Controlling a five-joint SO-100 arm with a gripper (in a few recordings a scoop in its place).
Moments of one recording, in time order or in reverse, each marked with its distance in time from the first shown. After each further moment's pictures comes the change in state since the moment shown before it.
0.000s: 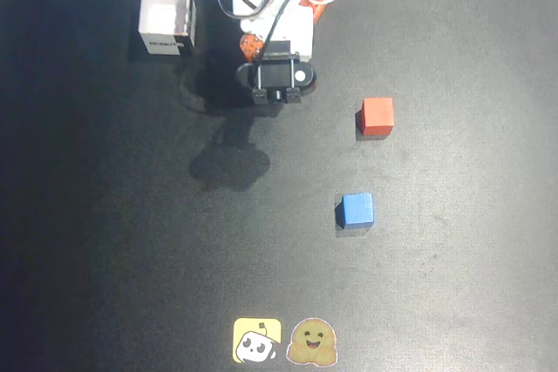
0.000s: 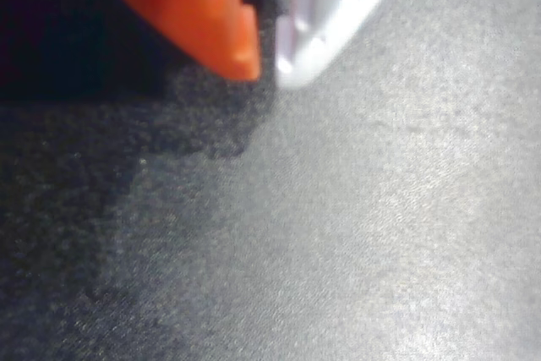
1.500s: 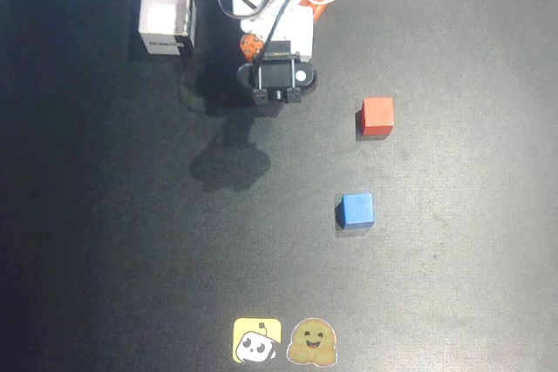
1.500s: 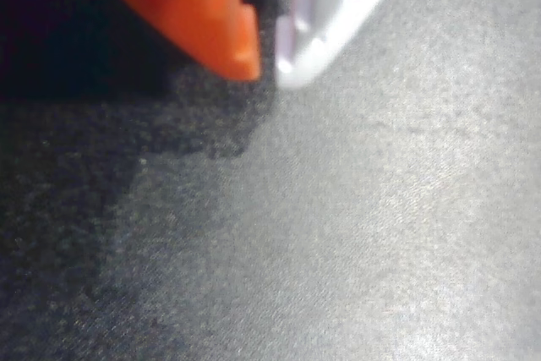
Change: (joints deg) arm 0.0 0.0 0.0 0.0 -0.4
